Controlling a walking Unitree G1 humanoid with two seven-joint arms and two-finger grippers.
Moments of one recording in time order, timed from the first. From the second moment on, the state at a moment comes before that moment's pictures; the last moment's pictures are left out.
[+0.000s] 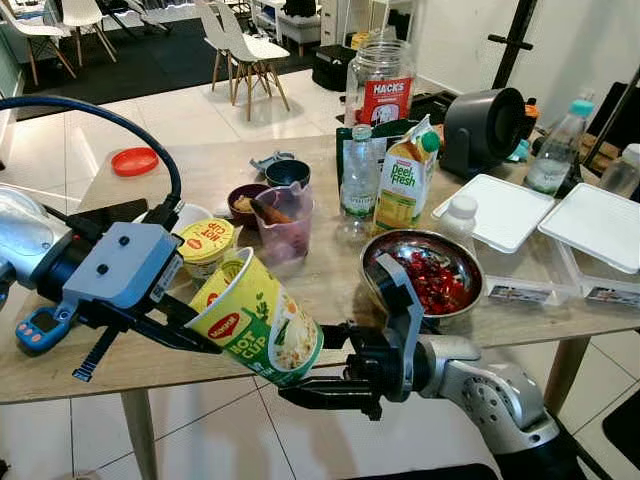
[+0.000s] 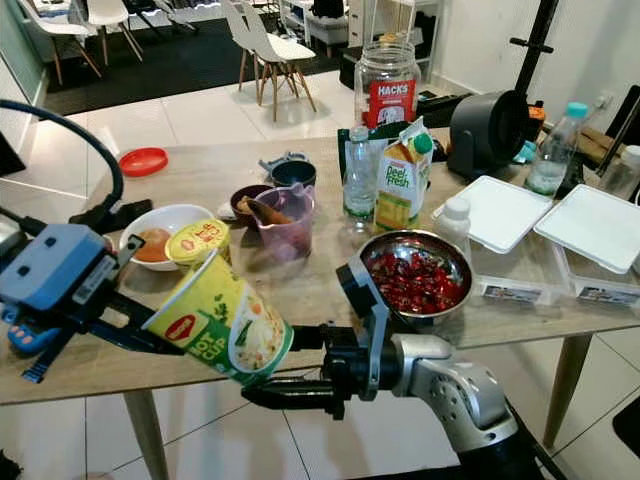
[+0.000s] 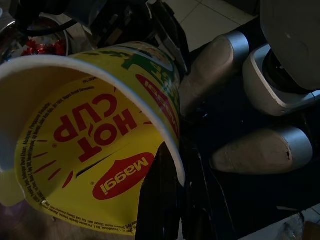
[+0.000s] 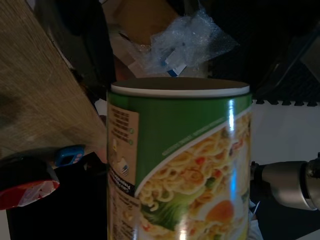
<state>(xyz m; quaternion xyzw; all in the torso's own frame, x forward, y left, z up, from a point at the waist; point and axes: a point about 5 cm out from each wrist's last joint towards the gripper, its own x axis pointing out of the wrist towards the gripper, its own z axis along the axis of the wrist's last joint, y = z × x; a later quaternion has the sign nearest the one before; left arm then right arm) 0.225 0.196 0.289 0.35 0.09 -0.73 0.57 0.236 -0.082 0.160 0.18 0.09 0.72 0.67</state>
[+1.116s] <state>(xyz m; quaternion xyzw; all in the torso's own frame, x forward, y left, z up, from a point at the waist) 0.238 0.212 0.245 0.35 0.20 -0.70 0.58 0.273 -0.150 0.181 -0.06 0.13 0.63 0.77</state>
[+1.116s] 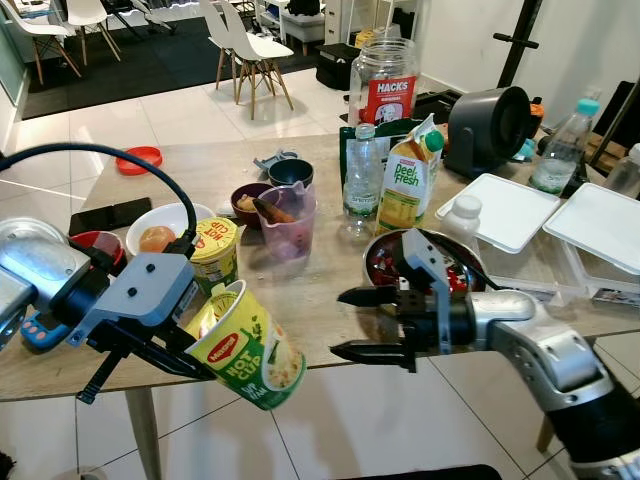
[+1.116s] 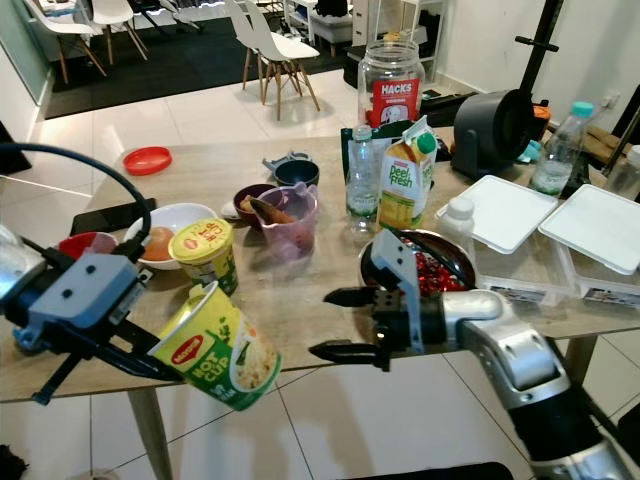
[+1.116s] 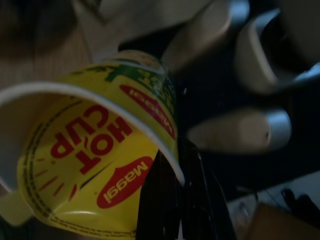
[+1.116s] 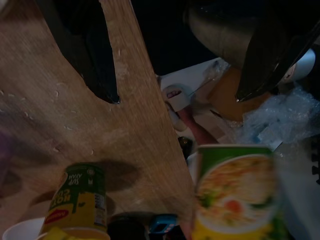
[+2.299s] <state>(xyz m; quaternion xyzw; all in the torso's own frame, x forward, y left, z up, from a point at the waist) 0.276 0.232 0.243 0.38 0.23 -0.64 0.62 0.296 -0.042 0.149 0.08 0.12 0.47 0.87</state>
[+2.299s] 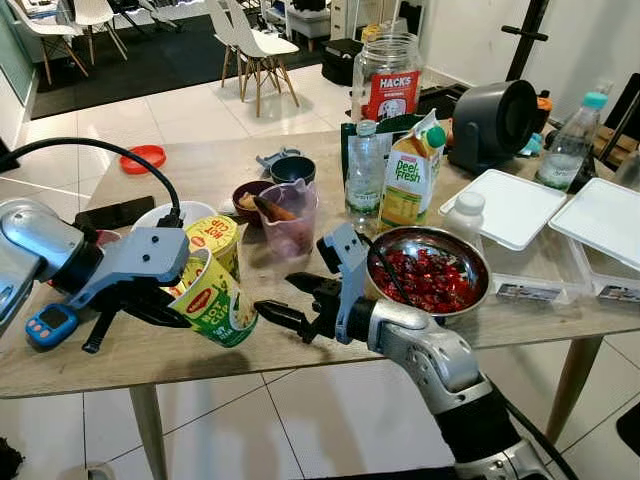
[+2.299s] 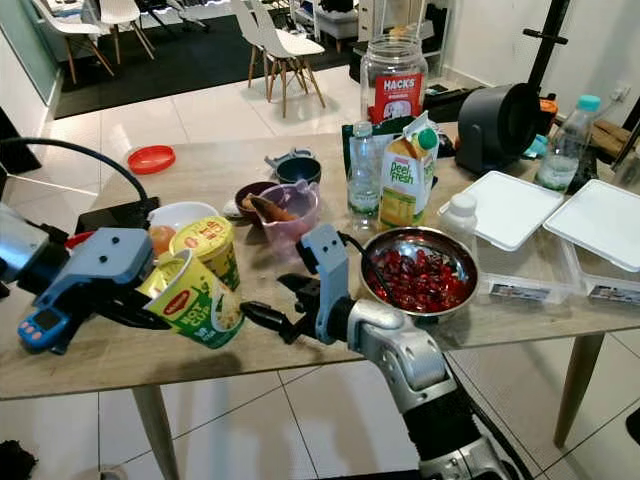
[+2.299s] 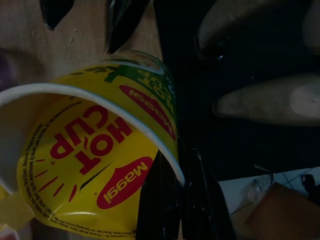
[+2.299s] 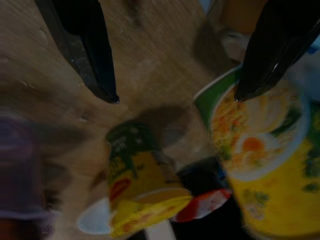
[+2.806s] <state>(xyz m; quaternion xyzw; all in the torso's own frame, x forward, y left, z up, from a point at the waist) 0.279 0.231 0.244 0.39 0.22 -0.65 0.62 0.276 -0.045 0.148 0.08 0.13 0.57 0.81</state>
